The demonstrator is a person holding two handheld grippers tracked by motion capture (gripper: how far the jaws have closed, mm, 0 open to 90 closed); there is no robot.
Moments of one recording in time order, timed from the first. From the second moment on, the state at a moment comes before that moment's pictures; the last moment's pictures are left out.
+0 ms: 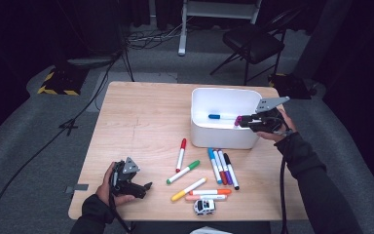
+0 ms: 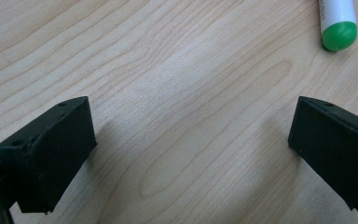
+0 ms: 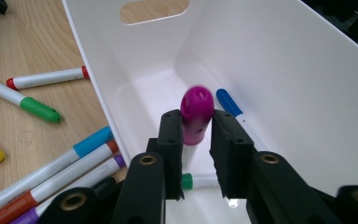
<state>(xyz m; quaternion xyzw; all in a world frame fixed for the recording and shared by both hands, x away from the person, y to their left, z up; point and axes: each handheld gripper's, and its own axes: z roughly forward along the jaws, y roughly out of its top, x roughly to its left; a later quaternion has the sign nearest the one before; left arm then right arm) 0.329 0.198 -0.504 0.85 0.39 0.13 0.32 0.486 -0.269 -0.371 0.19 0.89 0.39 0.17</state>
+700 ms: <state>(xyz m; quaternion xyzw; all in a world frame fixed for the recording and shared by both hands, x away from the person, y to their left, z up) 0.329 0.198 -0.504 0.85 0.39 0.13 0.33 0.445 -0.281 -0.358 0.18 0.85 0.46 0.18</state>
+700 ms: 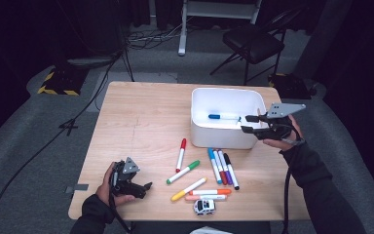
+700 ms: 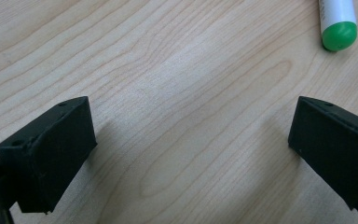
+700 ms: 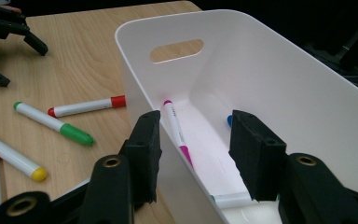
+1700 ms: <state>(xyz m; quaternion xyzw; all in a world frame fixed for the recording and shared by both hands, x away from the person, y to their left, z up) 0.329 0.197 -0.504 0.85 0.39 0.13 0.33 0.410 -0.250 -0.475 0.23 0.87 0.41 0.13</state>
